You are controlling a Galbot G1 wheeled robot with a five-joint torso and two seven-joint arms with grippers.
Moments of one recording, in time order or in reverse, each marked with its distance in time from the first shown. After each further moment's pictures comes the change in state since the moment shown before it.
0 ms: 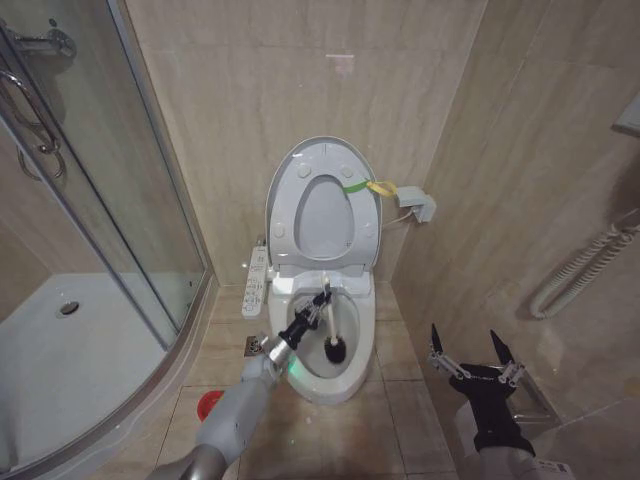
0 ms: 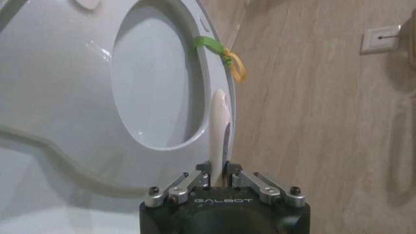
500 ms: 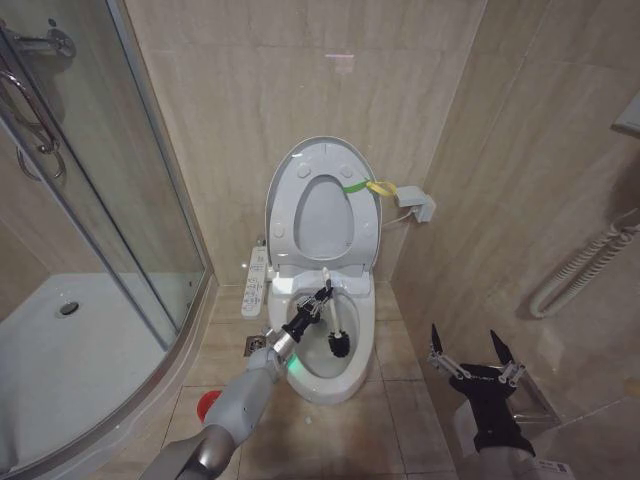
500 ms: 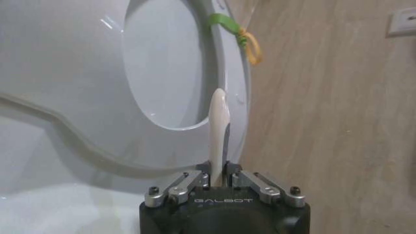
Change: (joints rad) left arm -0.062 -0.036 0.027 0.120 0.003 -0.002 -0.051; right arm 0.000 0.000 0.000 0.000 0.000 0.000 0.000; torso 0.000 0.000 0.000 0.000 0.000
